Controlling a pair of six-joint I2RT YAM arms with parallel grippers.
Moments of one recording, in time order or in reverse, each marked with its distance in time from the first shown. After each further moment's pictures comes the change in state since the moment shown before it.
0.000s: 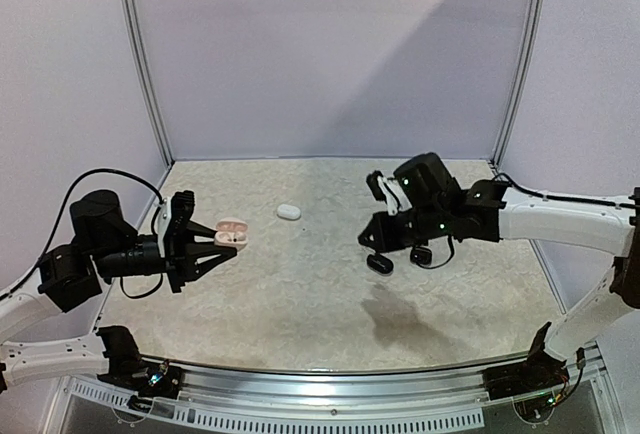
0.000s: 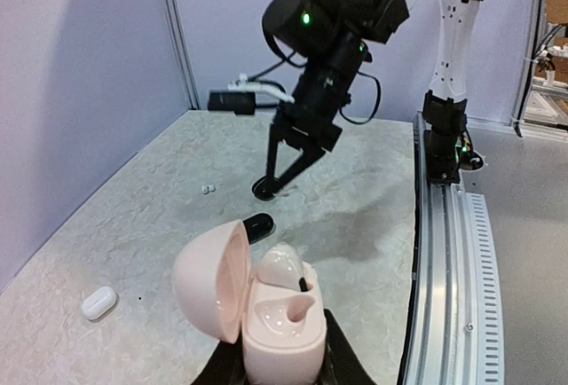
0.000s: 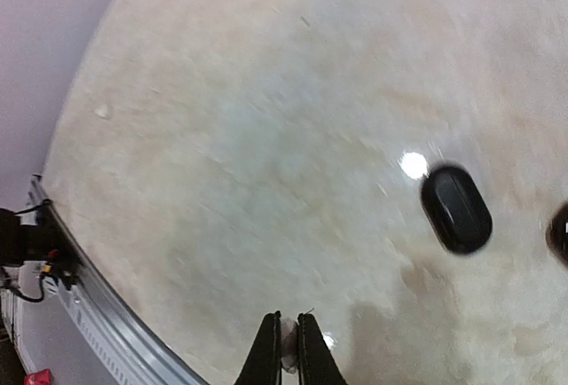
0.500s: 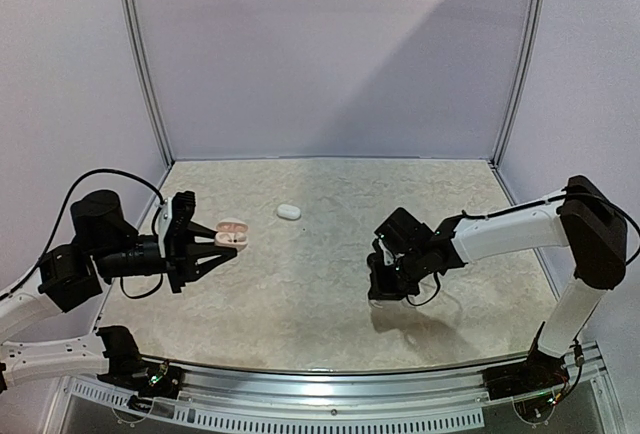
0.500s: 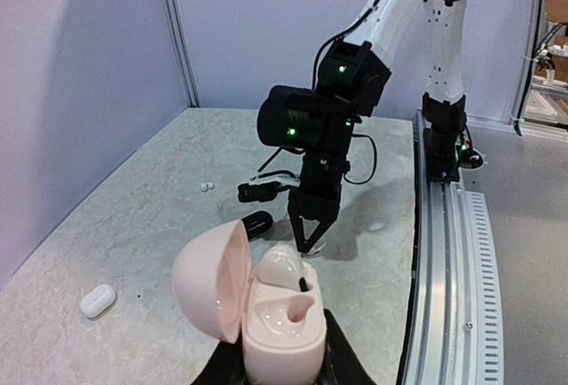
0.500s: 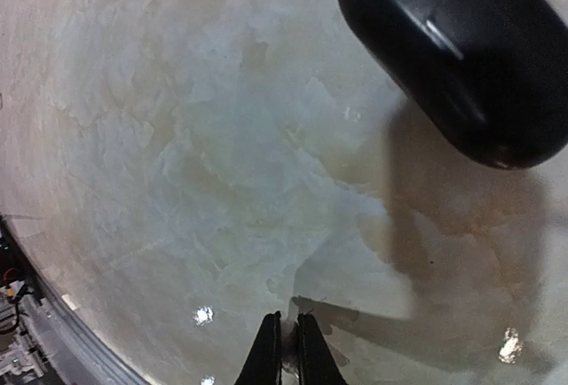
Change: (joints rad) left arm 0.002 -0.003 0.000 -0.006 0.001 0.000; right arm -0.033 0.252 -0.160 0.038 -0.072 0.238
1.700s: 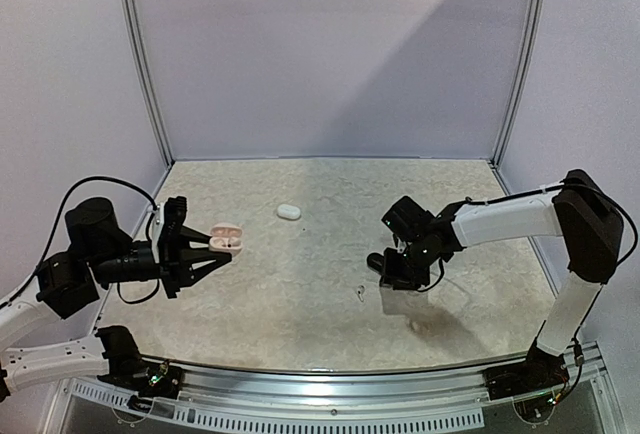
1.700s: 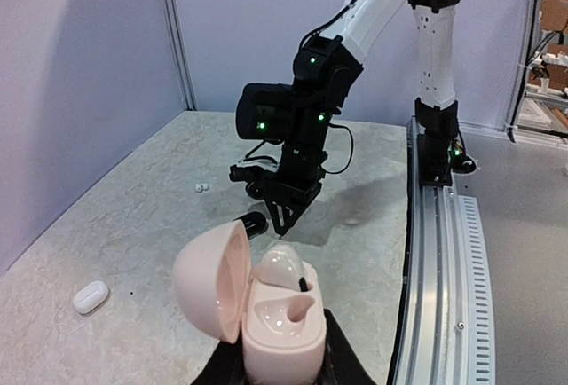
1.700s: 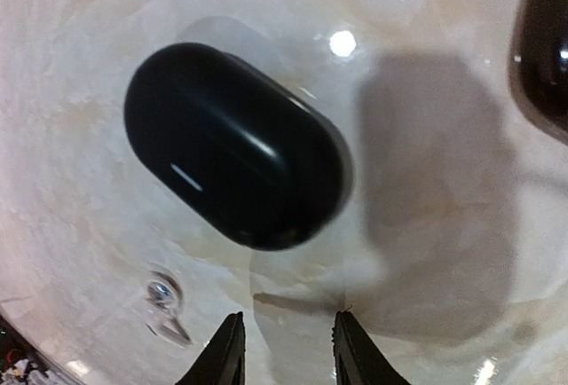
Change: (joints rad) left arm 0.013 -0.056 -0.043 0.003 0.022 -0.029; right arm -0.093 0.036 0.060 -0.108 0.068 0.114
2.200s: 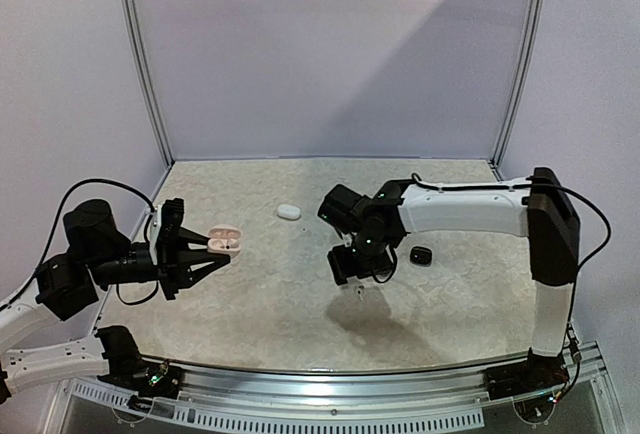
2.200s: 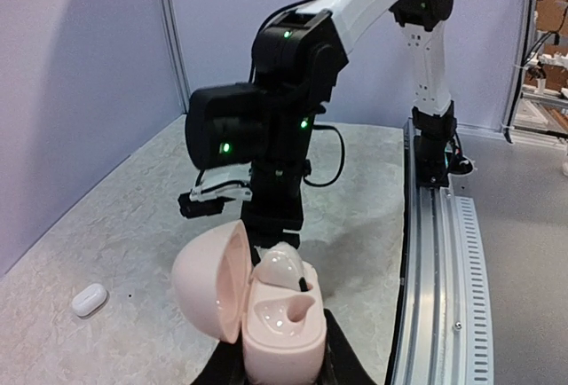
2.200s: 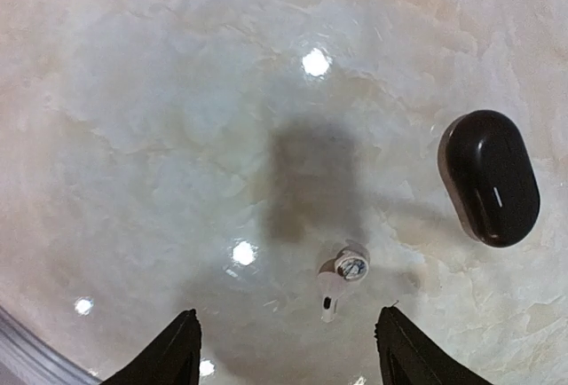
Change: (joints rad) left arm 0.000 -0.019 -0.011 0.003 0.012 0.000; right arm 0.207 0.206 0.520 -0.399 0.168 -0.252
